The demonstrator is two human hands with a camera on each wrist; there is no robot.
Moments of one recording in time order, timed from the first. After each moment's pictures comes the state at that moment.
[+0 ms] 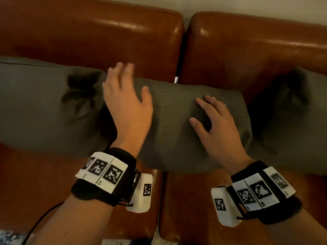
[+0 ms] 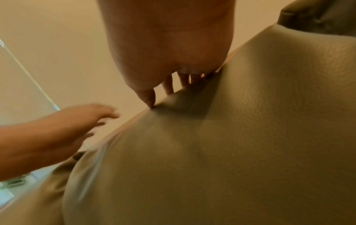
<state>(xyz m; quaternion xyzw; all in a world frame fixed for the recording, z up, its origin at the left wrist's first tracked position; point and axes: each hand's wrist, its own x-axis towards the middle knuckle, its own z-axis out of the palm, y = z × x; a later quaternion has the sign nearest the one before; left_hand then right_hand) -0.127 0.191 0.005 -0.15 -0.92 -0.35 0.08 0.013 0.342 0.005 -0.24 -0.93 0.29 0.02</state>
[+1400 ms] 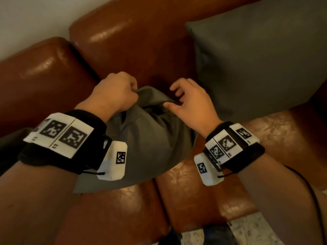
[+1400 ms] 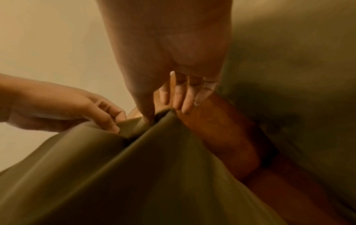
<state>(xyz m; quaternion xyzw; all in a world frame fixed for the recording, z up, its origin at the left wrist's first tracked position) -0.103 0.393 0.042 -0.41 -0.87 0.04 -0.28 0.078 0.471 -0.047 -0.35 -0.83 0.42 0.15</state>
